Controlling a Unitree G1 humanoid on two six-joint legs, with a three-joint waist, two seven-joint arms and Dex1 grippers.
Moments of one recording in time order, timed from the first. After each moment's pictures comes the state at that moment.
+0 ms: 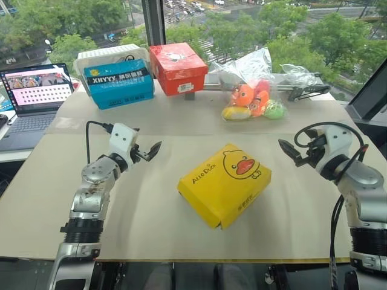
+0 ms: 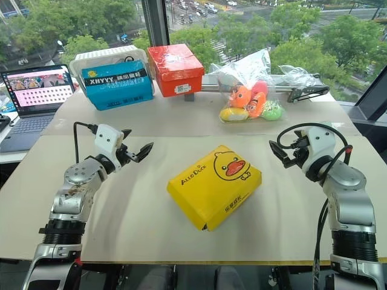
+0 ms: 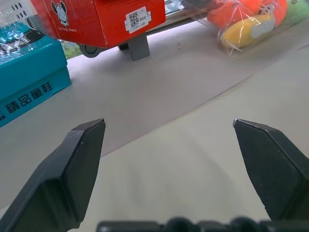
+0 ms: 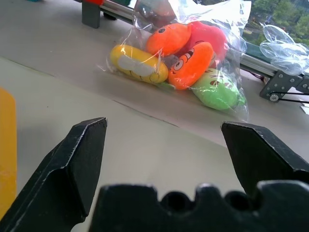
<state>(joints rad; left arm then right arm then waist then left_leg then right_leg) -0.47 0.44 0.10 0.08 -0.16 0.27 -0.53 -0.37 -0.67 -0.27 0.01 0.26 0.35 0.56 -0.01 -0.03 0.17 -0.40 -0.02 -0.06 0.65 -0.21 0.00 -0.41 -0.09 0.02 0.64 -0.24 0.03</state>
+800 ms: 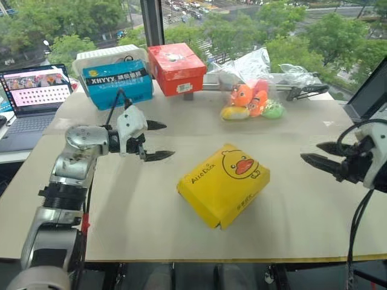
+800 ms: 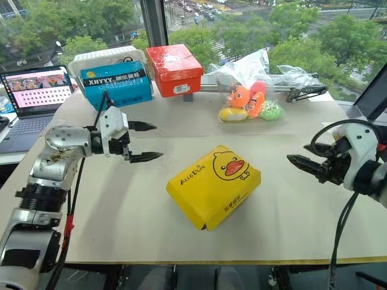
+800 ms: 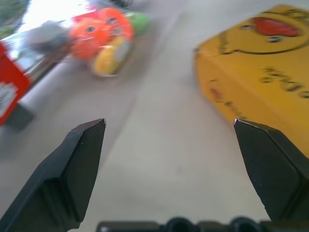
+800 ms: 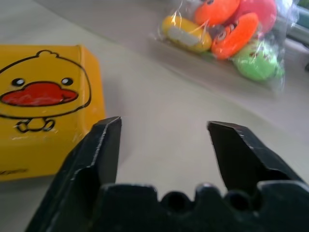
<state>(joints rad) -0.76 0.68 -0.09 0.23 -0.25 0.22 -1.27 -0.09 -1.00 -0.54 -0.41 0.62 0.89 0.83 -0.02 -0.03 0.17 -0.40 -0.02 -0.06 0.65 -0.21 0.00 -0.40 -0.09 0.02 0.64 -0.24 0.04</state>
